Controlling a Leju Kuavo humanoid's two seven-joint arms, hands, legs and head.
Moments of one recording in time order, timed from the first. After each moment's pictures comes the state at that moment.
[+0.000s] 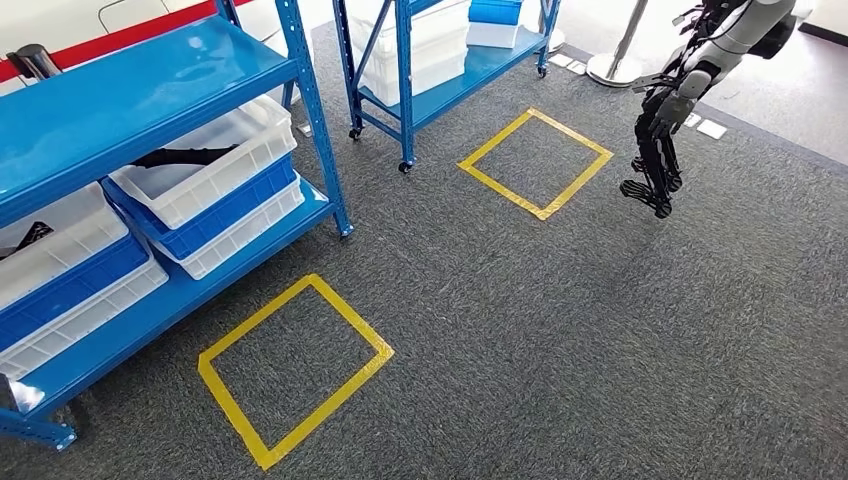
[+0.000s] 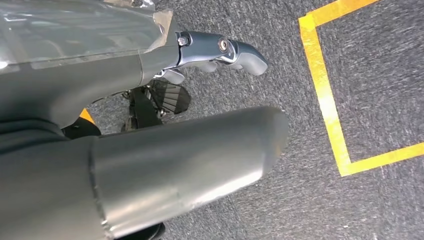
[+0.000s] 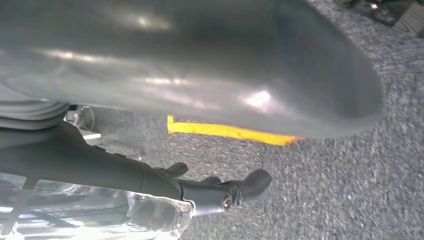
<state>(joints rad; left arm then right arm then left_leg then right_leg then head) -0.17 -0.19 0.56 -0.22 -0.10 -0.10 -0.30 -0.11 0.09 0.02 -0.20 0.76 -0.32 0.27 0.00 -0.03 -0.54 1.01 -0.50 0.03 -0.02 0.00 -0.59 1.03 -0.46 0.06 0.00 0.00</state>
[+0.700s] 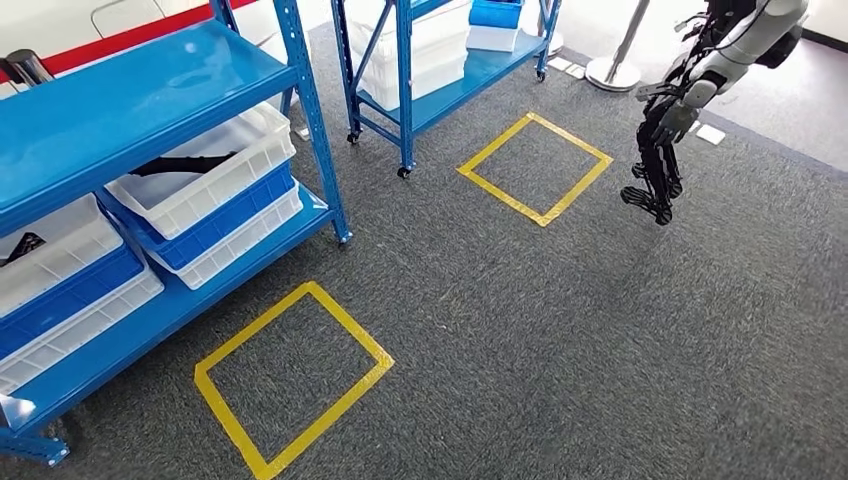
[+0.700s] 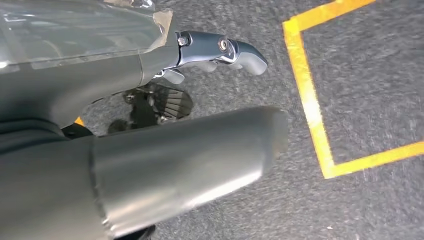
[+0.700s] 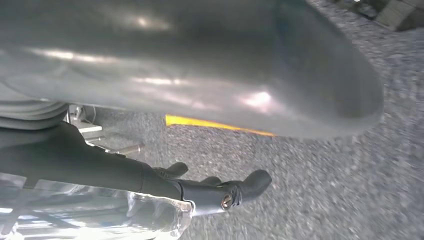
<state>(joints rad) -0.17 -0.18 0.56 -0.22 -0.09 -0.10 -0.31 -0.13 0.10 0.02 -0.20 0.78 -0.31 0.28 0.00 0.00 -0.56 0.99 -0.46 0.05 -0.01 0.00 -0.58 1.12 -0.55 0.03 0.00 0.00</state>
